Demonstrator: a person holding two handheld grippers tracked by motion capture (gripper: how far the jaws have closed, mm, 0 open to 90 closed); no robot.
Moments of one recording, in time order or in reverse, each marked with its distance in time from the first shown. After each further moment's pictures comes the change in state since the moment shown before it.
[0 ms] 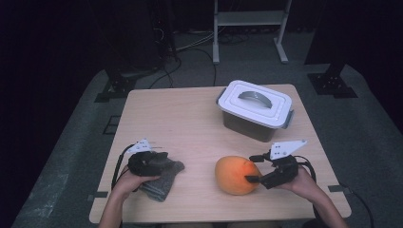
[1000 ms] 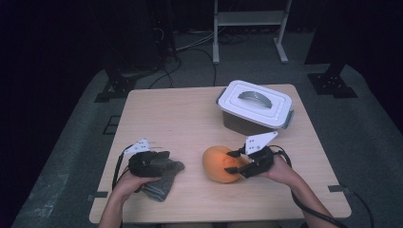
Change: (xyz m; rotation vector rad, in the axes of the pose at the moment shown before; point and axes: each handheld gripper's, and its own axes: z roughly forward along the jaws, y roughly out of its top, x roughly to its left) left arm -0.008 0.004 -0.002 -0.064 -0.060 -0.009; right arm -0.010 0.028 0.051 0.018 0.084 -0.179
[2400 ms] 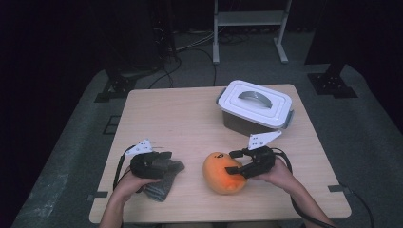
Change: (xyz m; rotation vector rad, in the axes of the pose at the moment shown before) left arm -0.005 0.001 0.001 -0.003 -0.026 0.023; right arm -0.002 -0.004 -0.001 -0.058 -0.023 0.217
